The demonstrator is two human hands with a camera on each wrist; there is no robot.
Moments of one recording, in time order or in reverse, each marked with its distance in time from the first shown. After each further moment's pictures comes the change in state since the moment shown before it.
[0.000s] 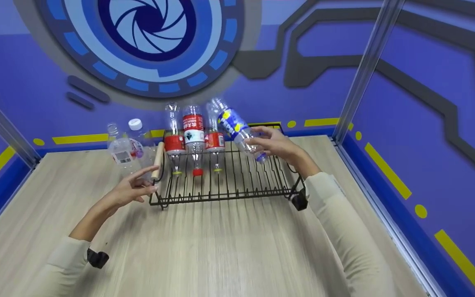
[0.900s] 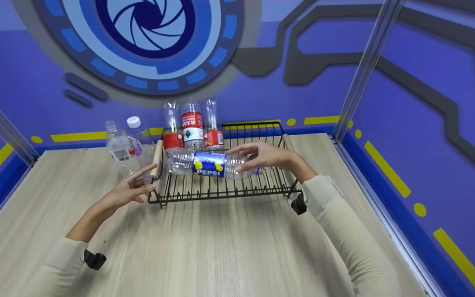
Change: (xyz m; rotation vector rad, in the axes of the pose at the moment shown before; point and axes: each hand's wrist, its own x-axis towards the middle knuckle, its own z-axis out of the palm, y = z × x) left_hand -0.007 -0.001 0.001 -0.012 -0.021 0.012; right_hand -0.010 0.001 0.021 -0.252 -0.368 -0.089
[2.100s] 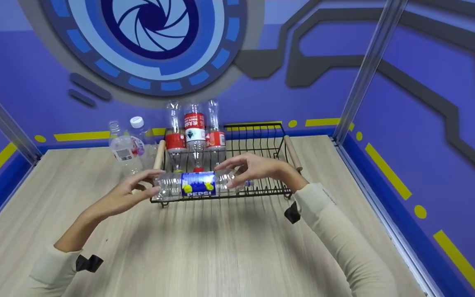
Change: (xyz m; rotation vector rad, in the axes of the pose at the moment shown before) left_hand -0.036 0.059 0.022 0.295 -0.027 0.312; right_hand 0.007 -0.010 0.035 -0.025 -0.117 -0.024
